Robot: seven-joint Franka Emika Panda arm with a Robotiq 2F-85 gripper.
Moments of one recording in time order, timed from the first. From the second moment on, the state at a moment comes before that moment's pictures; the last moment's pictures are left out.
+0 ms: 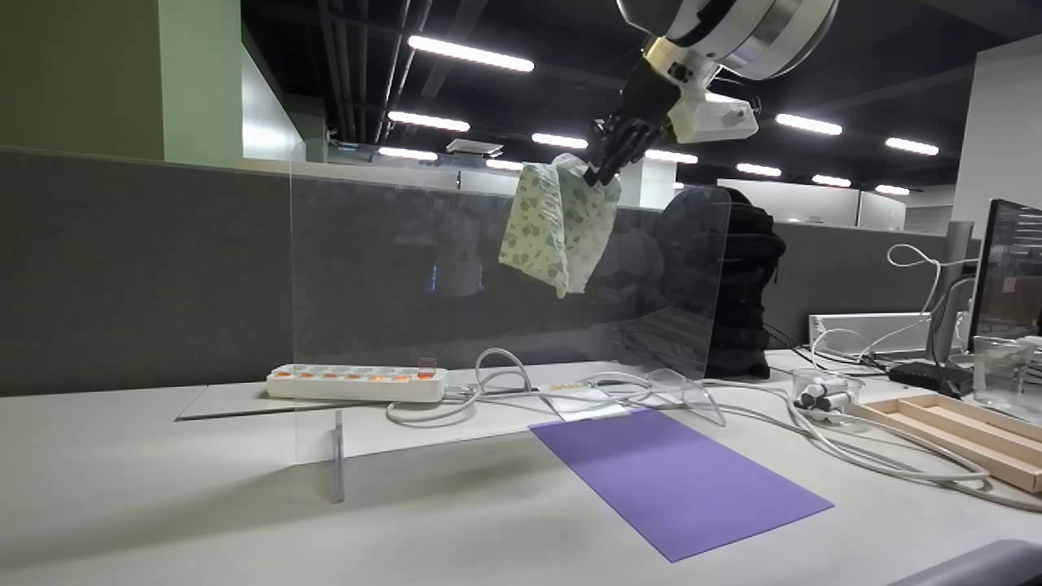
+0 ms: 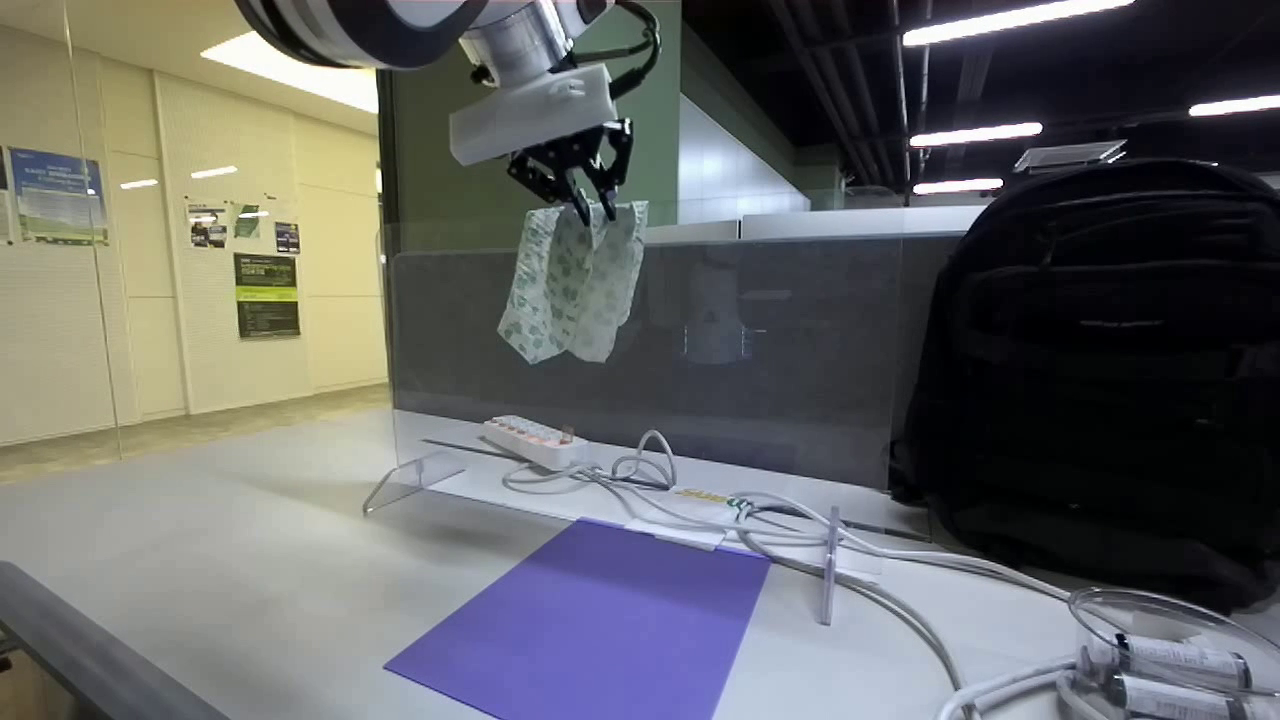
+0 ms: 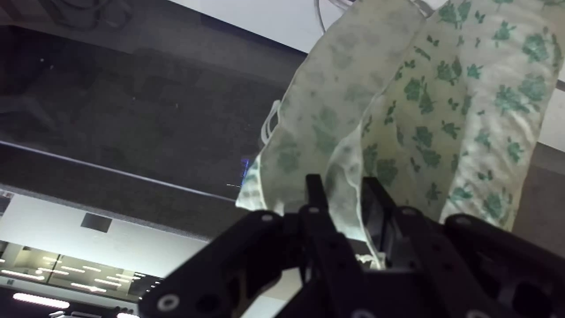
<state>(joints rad) 0.52 -0.24 -0.51 -2.59 0.25 3.29 -0.64</state>
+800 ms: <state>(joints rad) 0.59 -0.31 -0.55 -2.62 0.24 3.00 -0.68</state>
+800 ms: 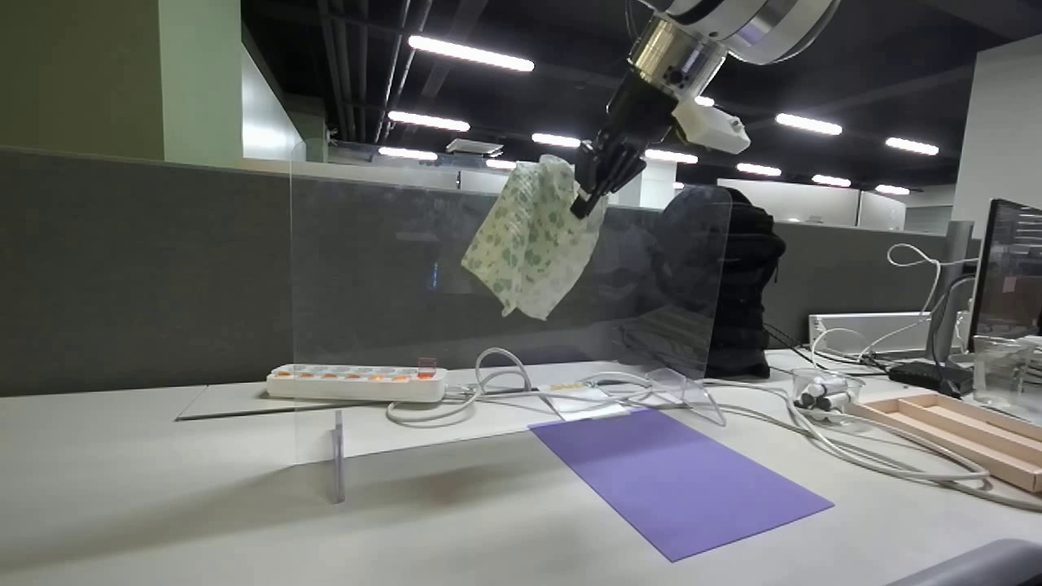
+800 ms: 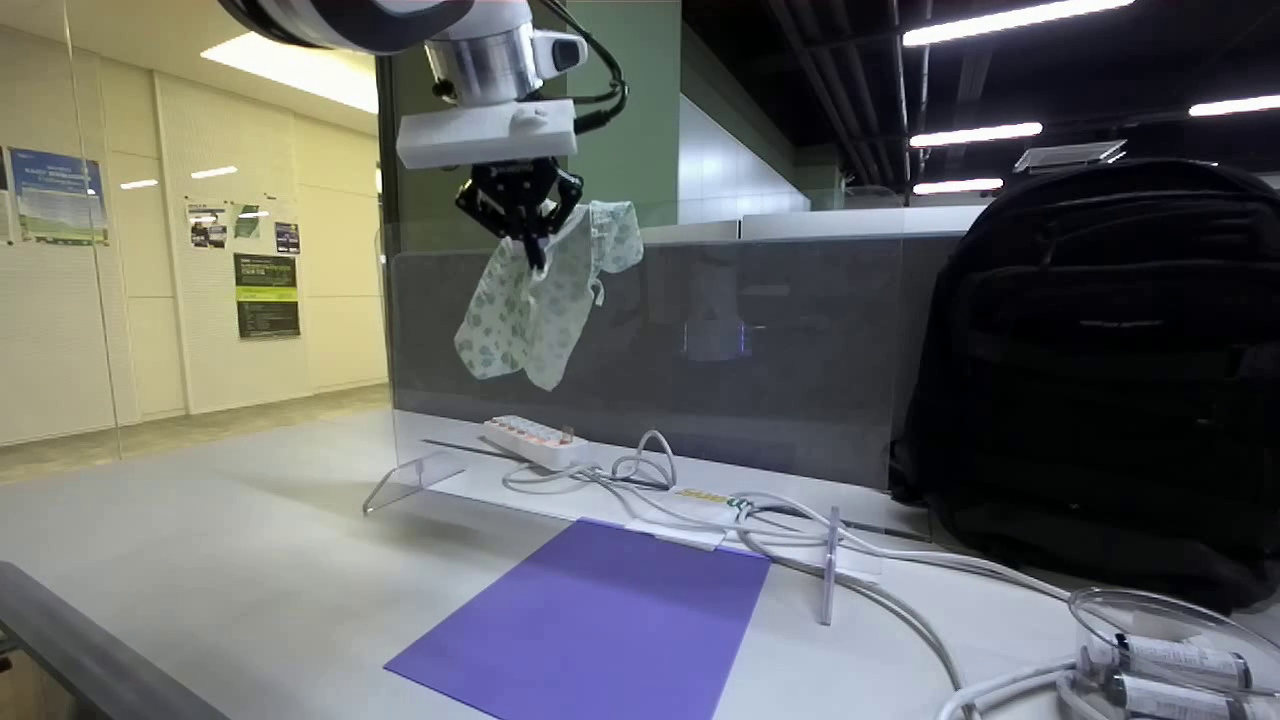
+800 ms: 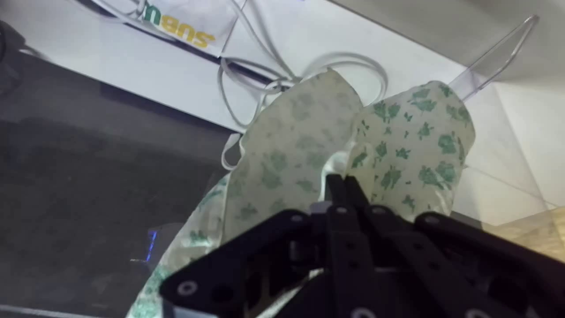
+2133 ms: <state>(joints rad) 0.04 -0.11 -0.21 -2.75 -0.02 2.87 -0.43</state>
